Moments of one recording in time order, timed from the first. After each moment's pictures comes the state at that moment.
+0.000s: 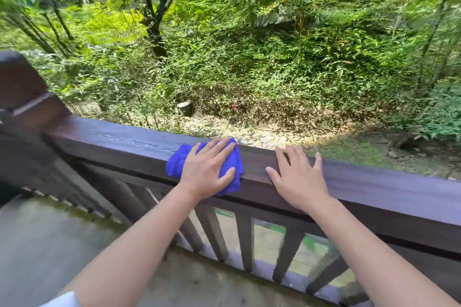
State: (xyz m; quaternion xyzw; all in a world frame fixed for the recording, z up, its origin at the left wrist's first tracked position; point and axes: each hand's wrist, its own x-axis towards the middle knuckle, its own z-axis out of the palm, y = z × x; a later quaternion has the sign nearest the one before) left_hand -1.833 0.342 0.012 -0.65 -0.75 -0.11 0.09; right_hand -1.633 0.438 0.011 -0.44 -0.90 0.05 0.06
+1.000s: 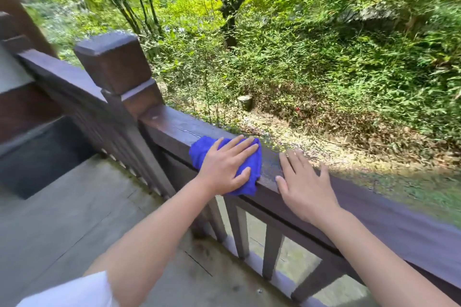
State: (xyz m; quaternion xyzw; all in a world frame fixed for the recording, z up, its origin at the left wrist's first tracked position) left_hand -2.024 0.287 0.016 -0.62 -0.77 -0.12 0.09; right_hand -1.852 0.401 0.013 -0.29 -0.95 0.08 0.03
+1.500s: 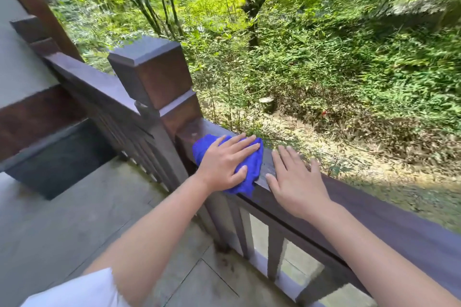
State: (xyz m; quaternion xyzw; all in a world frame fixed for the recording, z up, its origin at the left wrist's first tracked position) left_hand -2.172 0.251 0.022 -0.61 -0.78 -0.11 0.07; right_hand -2.014 0.365 0.017 -0.24 -0.97 0.08 0.02
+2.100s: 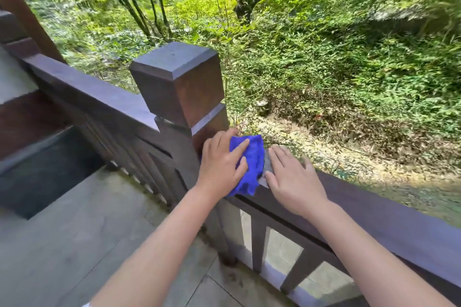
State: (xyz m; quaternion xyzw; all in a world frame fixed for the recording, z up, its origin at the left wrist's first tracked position) left_hand -2.265 0.224 0.013 -0.54 -0.81 -0.17 0.17; right_hand -2.120 0.331 0.015 -0.25 -0.96 0.09 0.04
